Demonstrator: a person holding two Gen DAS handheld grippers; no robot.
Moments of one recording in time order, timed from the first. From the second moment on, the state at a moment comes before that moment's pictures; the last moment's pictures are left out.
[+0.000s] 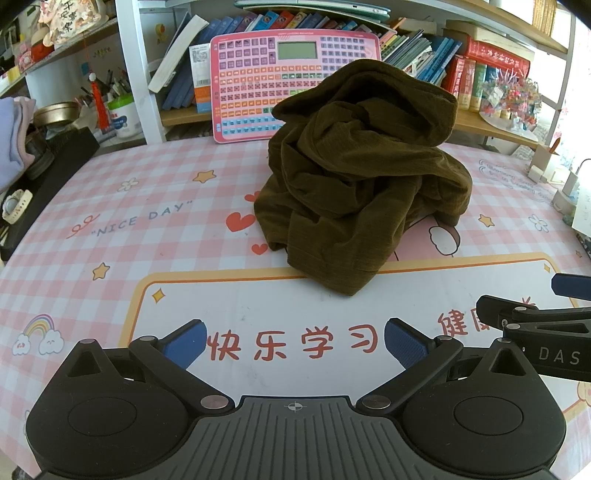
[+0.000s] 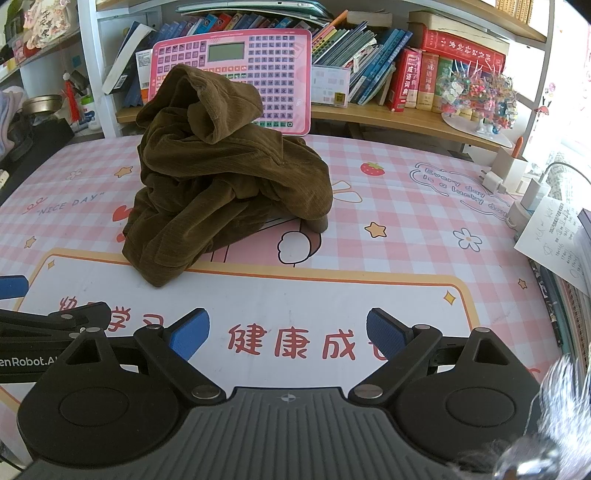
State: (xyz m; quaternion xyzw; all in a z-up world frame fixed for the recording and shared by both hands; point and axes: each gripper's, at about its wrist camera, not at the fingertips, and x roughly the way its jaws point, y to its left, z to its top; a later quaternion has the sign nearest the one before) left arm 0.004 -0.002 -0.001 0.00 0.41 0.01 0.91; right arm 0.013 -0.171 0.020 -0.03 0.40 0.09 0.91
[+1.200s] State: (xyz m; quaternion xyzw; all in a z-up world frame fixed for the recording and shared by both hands) left arm 0.007 -0.006 -0.002 0.01 0.42 0.03 0.91; right arm 0.016 -0.172 0.020 -0.03 0.40 0.09 0.91
